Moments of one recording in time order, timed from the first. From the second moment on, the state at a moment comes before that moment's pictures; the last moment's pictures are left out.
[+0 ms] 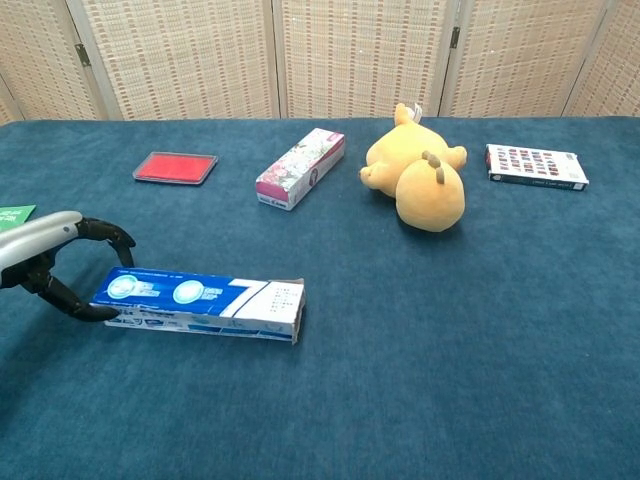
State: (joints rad) left arm -0.48 -1.53 -0.12 -1.49 1.12 1.03 0.14; right arm -0.09 -1.13 0.14 -1.53 -1.56 1.82 0.15
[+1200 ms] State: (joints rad) left arm -0.64 -1.31 -0.26 -1.75 1.16 1.06 0.38; right arm -0.11 -1.12 0.15 -1.51 -1.56 1.84 0.19
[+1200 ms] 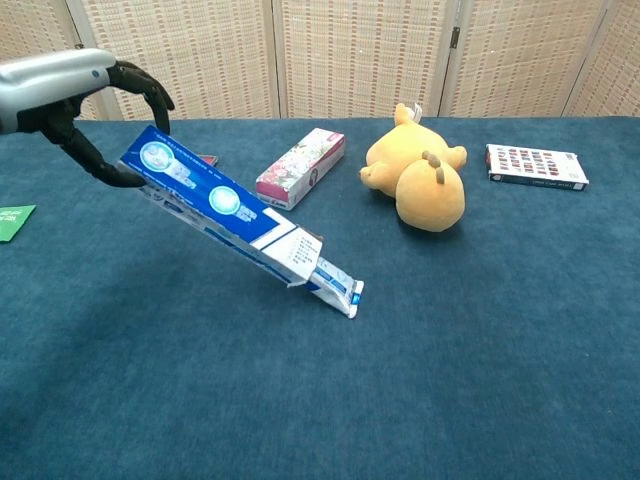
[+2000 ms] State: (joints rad) left arm -0.70 -1.02 -0.31 -1.95 0.97 1.05 0.49; right arm -0.11 -1.12 0.15 -1.52 -1.56 1.83 0.17
